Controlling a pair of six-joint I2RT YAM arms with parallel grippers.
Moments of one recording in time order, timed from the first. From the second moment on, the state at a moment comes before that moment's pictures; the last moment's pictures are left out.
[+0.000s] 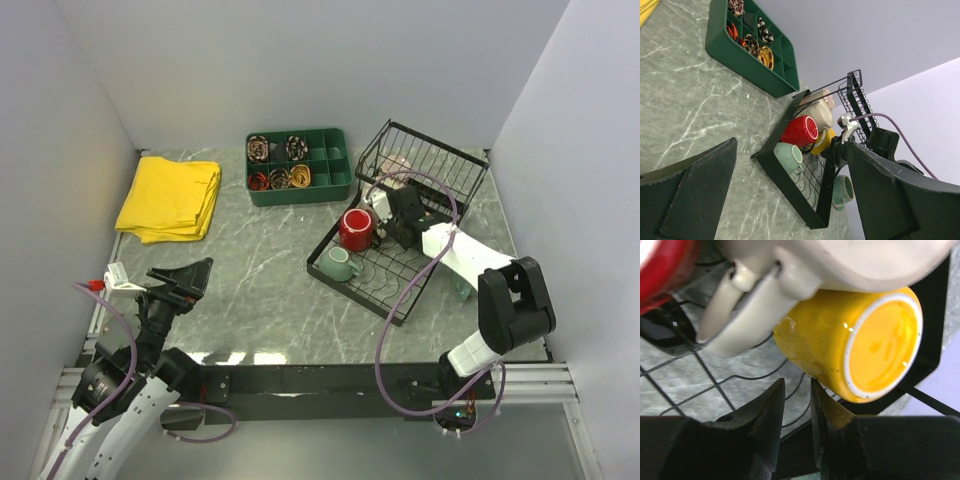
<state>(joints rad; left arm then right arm) -0.58 0.01 0.55 -0.54 -0.41 -1.01 0.36 1.54 0.99 -0.37 0.27 -0.51</state>
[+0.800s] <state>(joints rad) -0.58 0.01 0.57 -0.50 -0.38 -0.93 0.33 1.04 0.97 -0.77 -0.27 -0.66</state>
